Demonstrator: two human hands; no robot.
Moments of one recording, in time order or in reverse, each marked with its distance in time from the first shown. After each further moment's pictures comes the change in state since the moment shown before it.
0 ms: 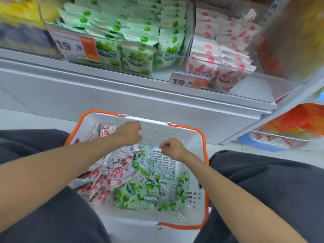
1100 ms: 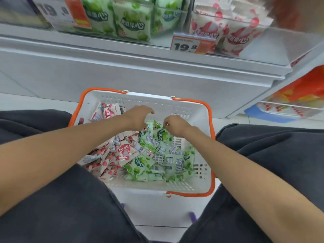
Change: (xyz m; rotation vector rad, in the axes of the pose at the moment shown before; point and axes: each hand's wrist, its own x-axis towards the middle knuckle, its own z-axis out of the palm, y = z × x) left_hand -0.007 0.001 0.022 0.171 -0.182 0.228; right_hand -0.006 -0.011 0.010 -0.430 -0.040 -0.099
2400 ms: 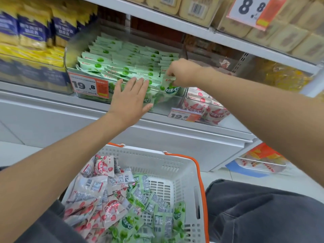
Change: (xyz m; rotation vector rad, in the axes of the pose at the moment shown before) left_hand -0.033 0.015 -0.183 0.471 0.916 -0.060; right_hand -0.021 -0.134 -0.323 -0.685 0.475 -0.164
